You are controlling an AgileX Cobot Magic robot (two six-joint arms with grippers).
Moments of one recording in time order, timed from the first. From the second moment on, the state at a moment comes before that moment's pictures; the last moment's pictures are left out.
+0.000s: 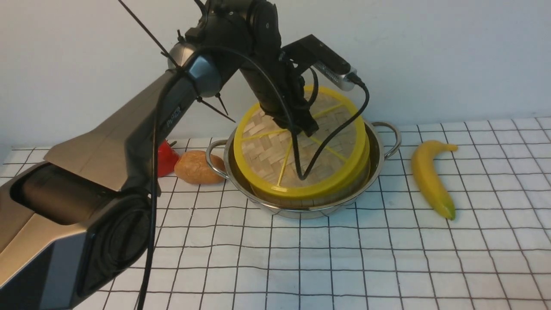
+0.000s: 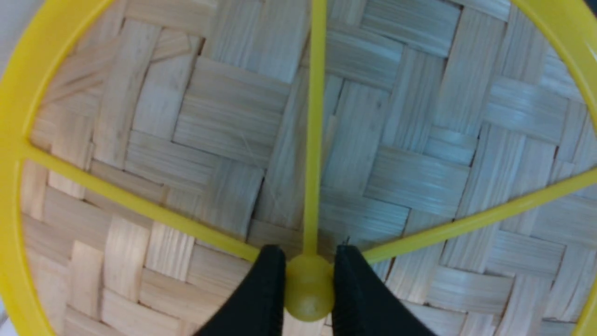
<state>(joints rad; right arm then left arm) -0.05 0.01 0.01 0.10 0.33 0.10 -0.45 2.36 -2.36 -0.07 1.23 0.52</state>
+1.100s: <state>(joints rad) -0.05 0.01 0.01 0.10 0.33 0.10 -0.45 2.35 -2.36 -0.09 1.18 0.68</state>
